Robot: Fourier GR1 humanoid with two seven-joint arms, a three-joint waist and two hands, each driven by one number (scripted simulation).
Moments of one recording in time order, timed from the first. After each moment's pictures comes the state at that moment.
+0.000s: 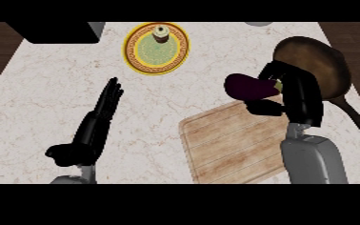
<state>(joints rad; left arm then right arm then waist) -0.02 0.09 -0.17 -1.60 0.04 0.06 -0.09 -0.30 -0.03 -0.04 -1.64 1.03 -0.04 0.28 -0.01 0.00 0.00</state>
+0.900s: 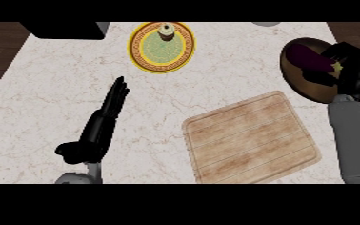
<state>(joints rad) -0.04 0.06 -0.17 -1.56 0.02 0.04 -0.12 -0.56 -0.30 -0.44 -0.93 0.83 -0.53 -0.15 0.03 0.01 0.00</state>
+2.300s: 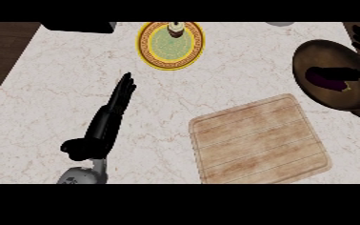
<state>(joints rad) -0.08 0.04 -0.19 -1.56 0.01 0.02 -0.11 -0.85 -0.56 -0.66 -0.23 0.64 -0.26 -0.45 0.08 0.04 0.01</state>
